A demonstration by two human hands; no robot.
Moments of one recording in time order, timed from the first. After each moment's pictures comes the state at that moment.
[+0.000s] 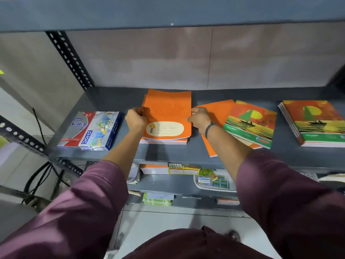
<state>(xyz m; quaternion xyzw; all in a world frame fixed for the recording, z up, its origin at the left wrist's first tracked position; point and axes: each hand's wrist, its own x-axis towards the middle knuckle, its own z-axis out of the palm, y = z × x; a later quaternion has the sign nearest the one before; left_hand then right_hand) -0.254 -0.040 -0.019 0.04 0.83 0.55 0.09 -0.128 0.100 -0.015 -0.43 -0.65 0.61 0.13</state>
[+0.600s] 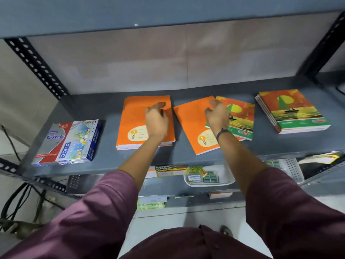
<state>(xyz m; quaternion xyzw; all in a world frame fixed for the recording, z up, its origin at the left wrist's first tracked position) -0.176 0.026 -0.017 0.31 0.84 0.44 -0.01 -0.049 0.139 -0.007 -0.55 -0.71 0.34 0.27</state>
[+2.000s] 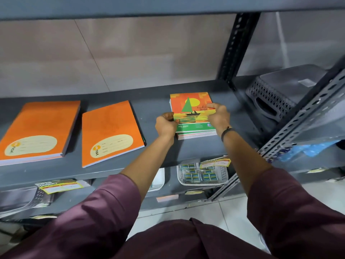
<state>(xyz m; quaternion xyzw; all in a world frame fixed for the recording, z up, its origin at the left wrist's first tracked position) 0.093 0.261 -0.034 0.14 0.74 0.59 0.29 0.207 0.358 -0.016 -0.57 -0.70 0.36 0.24</state>
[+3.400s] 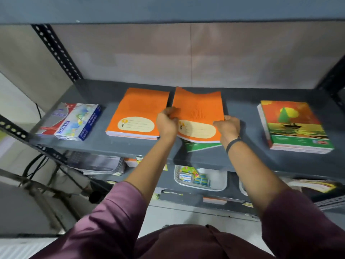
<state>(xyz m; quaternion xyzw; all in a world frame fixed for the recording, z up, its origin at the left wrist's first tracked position) -0.090 0.065 -0.009 0.09 0.78 0.61 0.12 0.005 0.196 -0.040 -0.52 -0.58 0.57 0.26</state>
